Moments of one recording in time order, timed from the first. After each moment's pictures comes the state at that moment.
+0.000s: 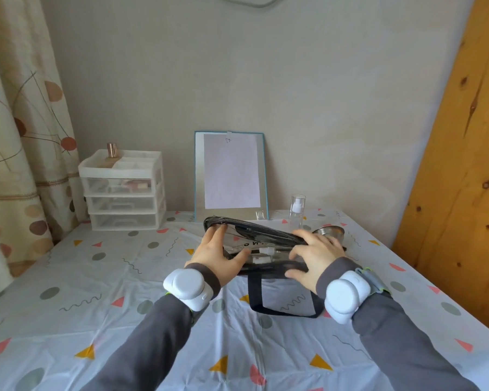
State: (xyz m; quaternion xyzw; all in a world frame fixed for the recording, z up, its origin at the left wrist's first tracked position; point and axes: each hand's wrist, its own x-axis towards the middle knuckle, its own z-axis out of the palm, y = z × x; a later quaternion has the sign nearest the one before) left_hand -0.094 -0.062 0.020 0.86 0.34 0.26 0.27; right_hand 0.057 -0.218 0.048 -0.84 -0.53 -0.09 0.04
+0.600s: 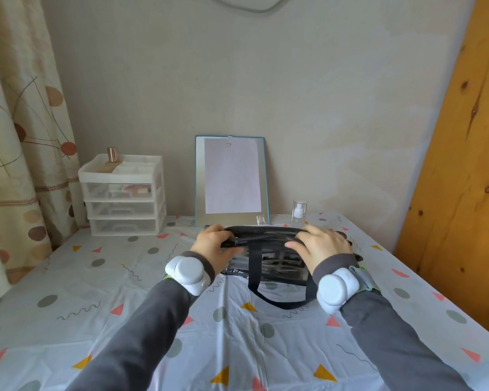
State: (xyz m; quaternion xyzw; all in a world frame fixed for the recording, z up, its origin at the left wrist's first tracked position) left_hand -0.088 -0.040 0.041 0.89 0.27 0.29 0.22; right_hand 0.070 -0.195 0.053 -0.86 -0.46 -0.21 0.10
